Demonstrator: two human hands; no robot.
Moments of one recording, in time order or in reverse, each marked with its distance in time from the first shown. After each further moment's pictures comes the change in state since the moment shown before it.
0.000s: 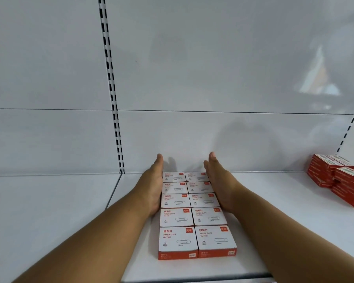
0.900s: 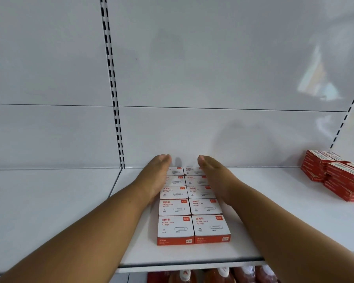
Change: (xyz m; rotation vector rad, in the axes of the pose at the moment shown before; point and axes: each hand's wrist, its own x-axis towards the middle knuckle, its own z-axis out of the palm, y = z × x) left_hand 0.000 -0.002 -0.010 0.457 -0.016 0.136; right_hand -0.012 0.004 -0.001 -0.360 0.102 -0.239
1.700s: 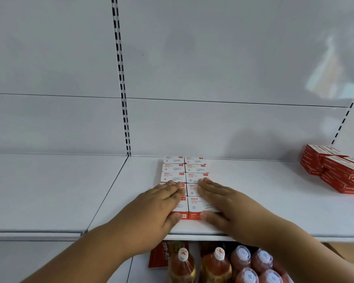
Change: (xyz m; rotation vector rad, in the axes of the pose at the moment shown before) left_hand -0.118 -0.024 -0.001 1.147 -0.223 0.469; right_hand -0.093 0.048 -0.024 -0.953 -0.220 -0.582
